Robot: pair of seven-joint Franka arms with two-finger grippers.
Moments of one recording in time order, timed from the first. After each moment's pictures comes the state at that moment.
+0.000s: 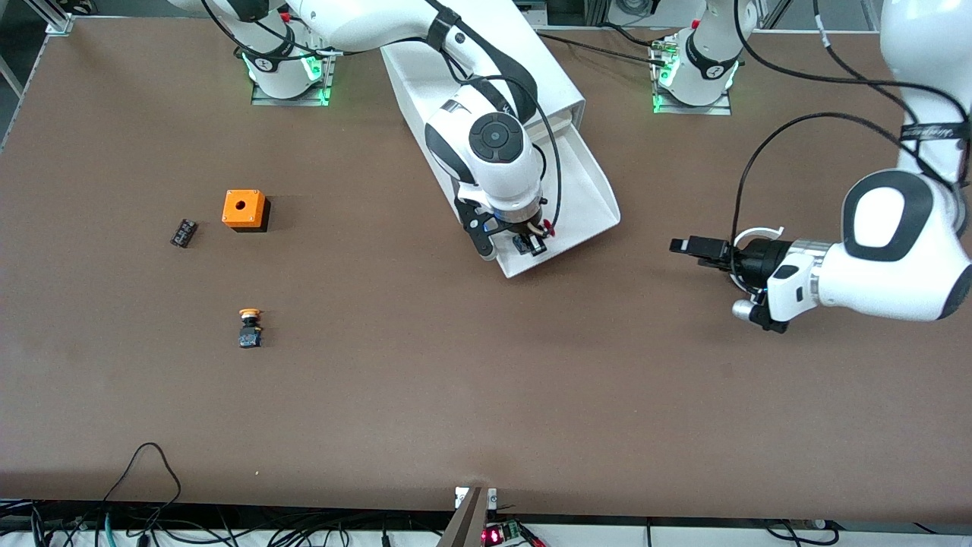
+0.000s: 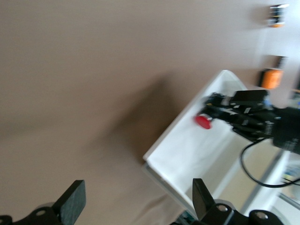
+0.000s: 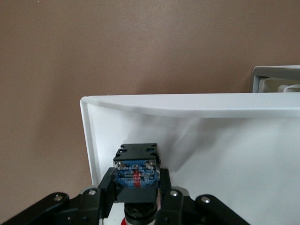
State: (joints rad) left arm 0.24 0.46 -0.33 -1.50 -0.42 1.54 0.15; right arm 0.81 0.81 0.04 -1.14 0.10 2.09 1.92
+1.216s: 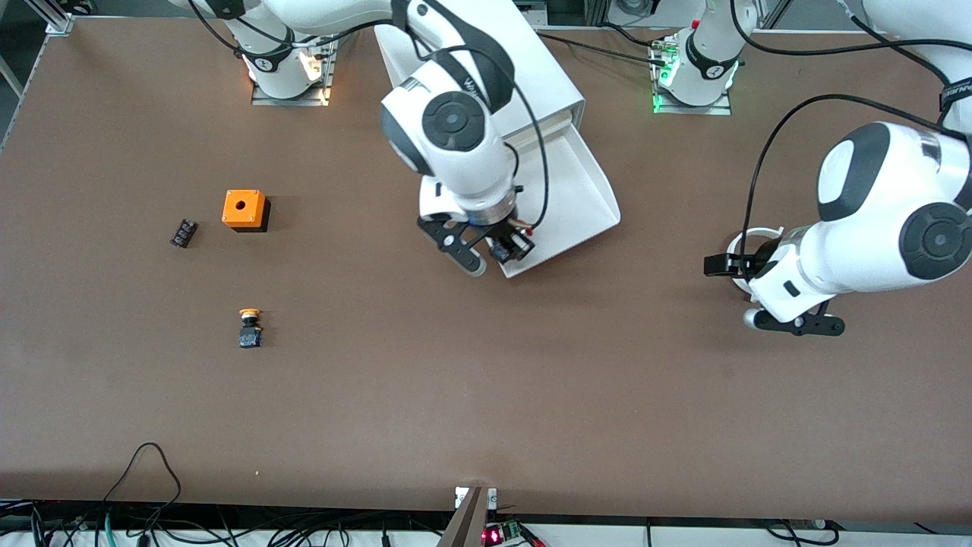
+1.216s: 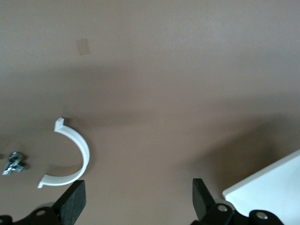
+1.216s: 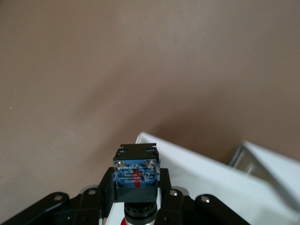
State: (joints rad) left arm 0.10 0.46 -0.33 -1.41 0.04 1.63 -0.19; right arm 0.70 0.76 0.03 -0.98 0.10 1.86 1.38
